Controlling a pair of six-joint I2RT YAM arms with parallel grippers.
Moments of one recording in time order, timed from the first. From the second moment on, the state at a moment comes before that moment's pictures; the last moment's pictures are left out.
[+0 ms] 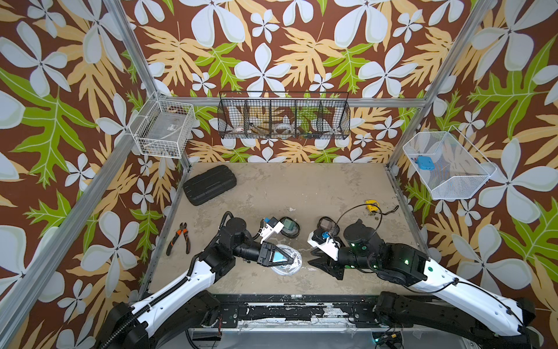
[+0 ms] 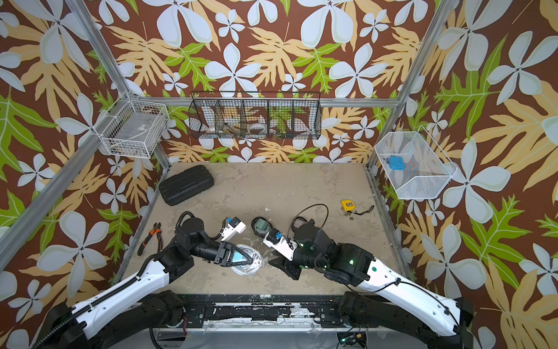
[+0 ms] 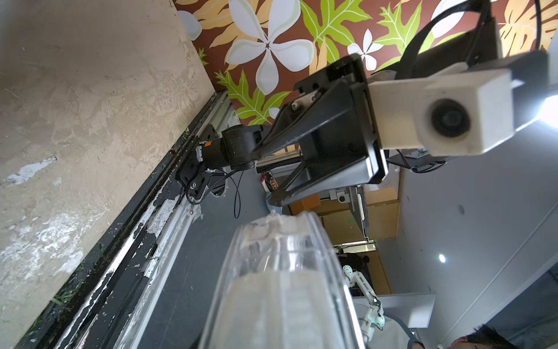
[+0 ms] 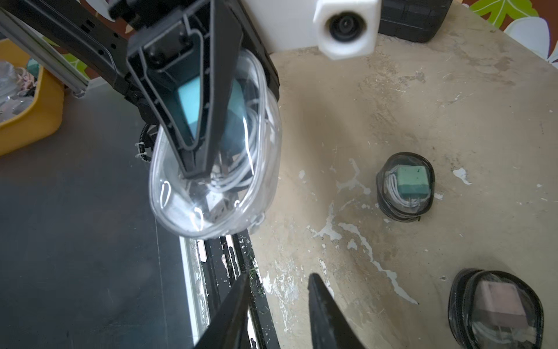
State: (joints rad) left arm -0.63 0.94 0.53 0.18 1.13 -1.04; right arm 1.03 0.90 0.95 -0.71 -0.20 -0.04
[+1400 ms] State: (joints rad) left arm -0.59 1.24 0.37 0.17 0.23 -0.77; right arm 0.78 1.08 1.05 -0.48 0.21 0.08
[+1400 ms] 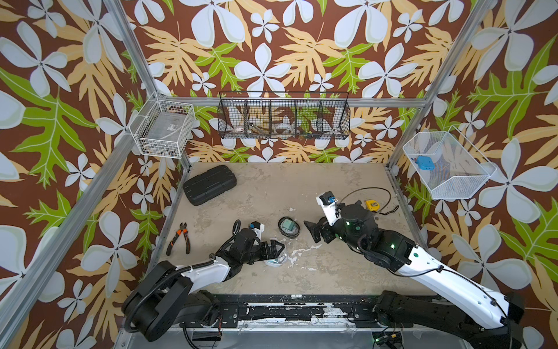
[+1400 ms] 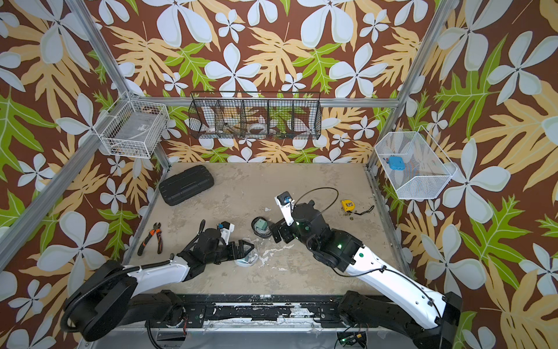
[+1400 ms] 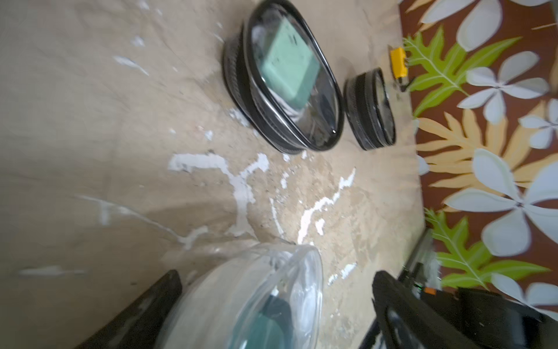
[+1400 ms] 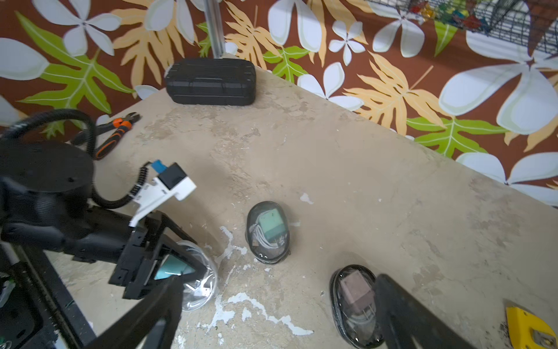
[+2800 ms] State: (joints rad) left arm -0.11 1.38 0.31 0.66 -0.29 -0.11; right arm -0.07 1.24 0.33 0.67 0.12 0.03
